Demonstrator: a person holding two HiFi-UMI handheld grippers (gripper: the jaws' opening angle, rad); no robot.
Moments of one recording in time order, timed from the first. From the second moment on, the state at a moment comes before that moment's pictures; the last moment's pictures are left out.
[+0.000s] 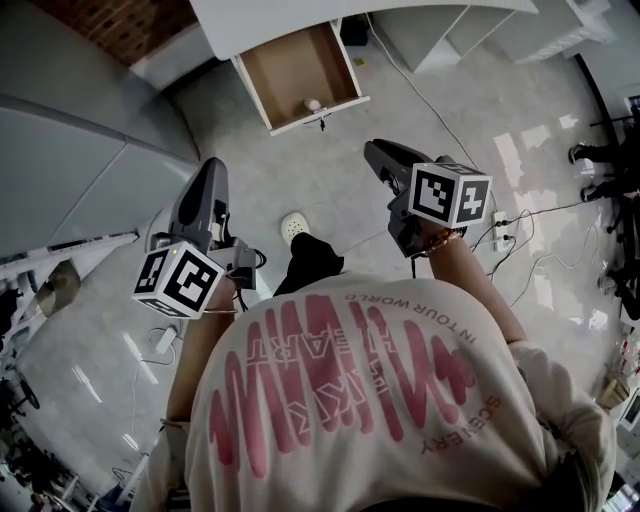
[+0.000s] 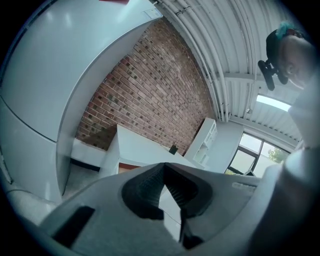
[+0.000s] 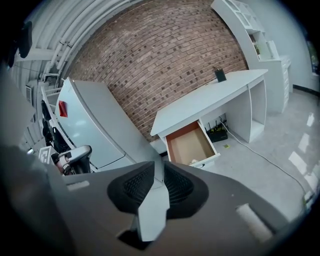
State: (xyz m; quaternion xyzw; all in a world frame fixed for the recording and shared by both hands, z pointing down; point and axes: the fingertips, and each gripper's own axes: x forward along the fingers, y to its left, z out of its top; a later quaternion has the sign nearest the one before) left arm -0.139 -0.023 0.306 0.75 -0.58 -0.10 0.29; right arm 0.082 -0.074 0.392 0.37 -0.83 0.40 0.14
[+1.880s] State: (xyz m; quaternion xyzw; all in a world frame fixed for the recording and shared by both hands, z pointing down) left arm -0.222 -0.170 0.336 0.68 -0.65 -0.12 0.33; right arm 0.006 -0.246 0.512 0.31 -0.79 0.44 0.30
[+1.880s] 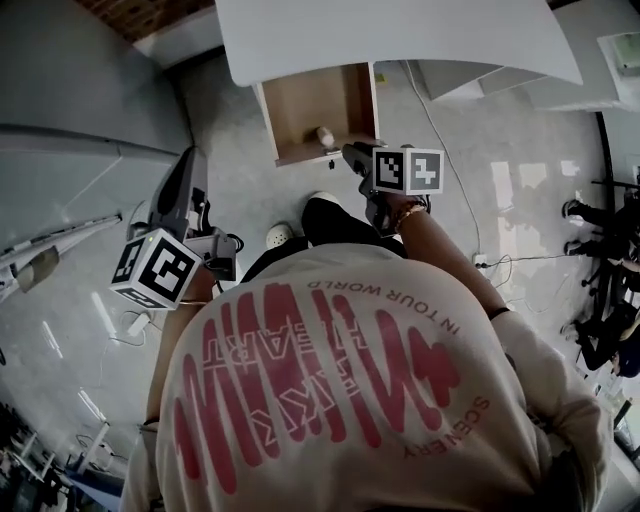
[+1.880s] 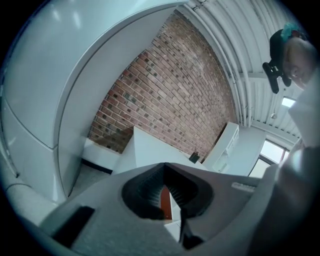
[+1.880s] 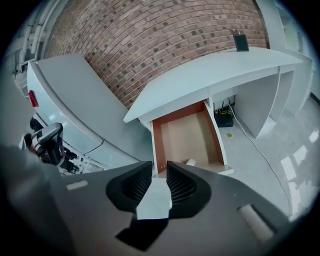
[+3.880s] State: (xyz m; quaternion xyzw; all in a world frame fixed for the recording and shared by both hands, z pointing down) left arm -0.230 -0.077 0.437 0.34 -0.84 -0.15 0.38; right arm -0.040 -0.328 0.745 0.14 -0.73 0.38 0.55
